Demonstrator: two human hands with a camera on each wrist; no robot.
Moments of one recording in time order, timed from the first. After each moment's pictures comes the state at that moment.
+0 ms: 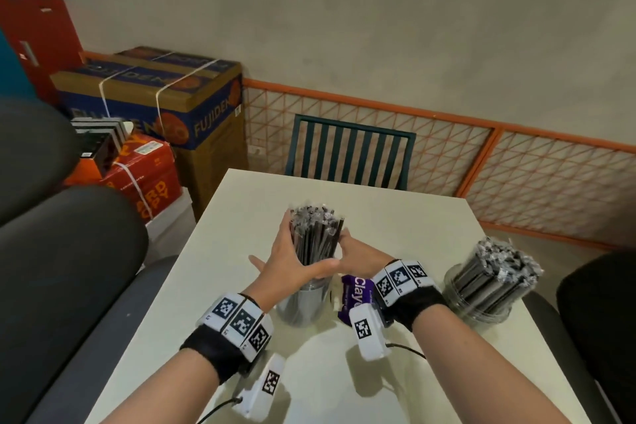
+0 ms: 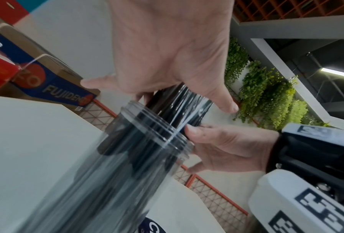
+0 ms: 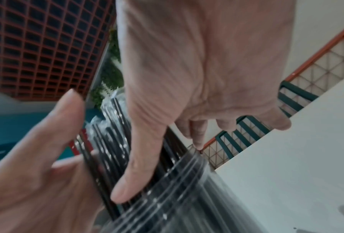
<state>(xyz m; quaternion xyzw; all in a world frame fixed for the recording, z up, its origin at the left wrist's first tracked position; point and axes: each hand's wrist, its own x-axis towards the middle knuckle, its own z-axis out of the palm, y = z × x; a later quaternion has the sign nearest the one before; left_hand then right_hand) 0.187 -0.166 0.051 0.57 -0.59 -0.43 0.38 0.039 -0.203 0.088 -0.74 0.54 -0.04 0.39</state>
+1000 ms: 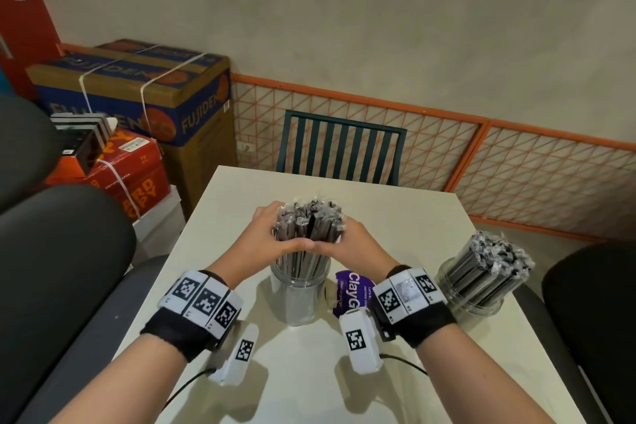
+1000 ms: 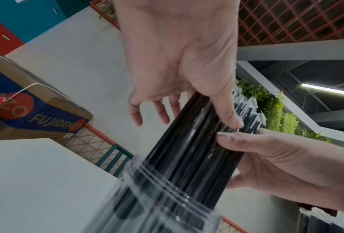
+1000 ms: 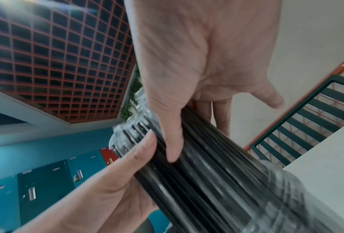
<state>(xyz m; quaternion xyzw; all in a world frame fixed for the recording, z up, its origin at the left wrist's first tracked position) 0.223 -0.188 0.074 0.54 -0.66 -0.39 0.36 0.044 -0.190 0.094 -0.72 0.51 -0.26 0.39</state>
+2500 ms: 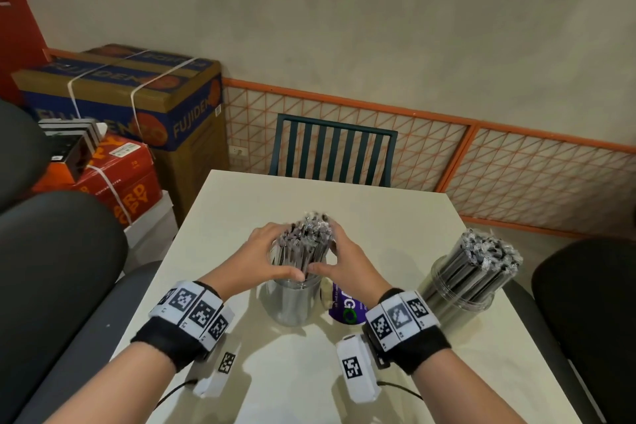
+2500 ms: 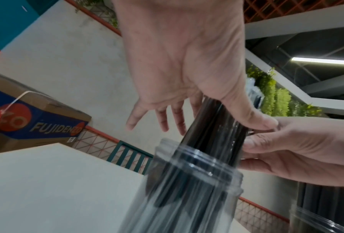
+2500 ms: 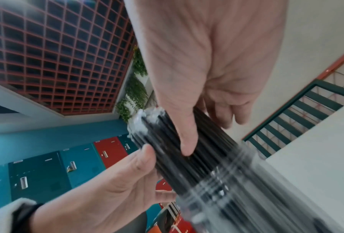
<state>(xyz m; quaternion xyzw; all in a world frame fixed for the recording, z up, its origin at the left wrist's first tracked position) 0.228 -0.173 0.068 0.52 -0.72 -0.38 0.26 0.043 -0.166 0.075 -0.68 0.56 -0.26 0.40</state>
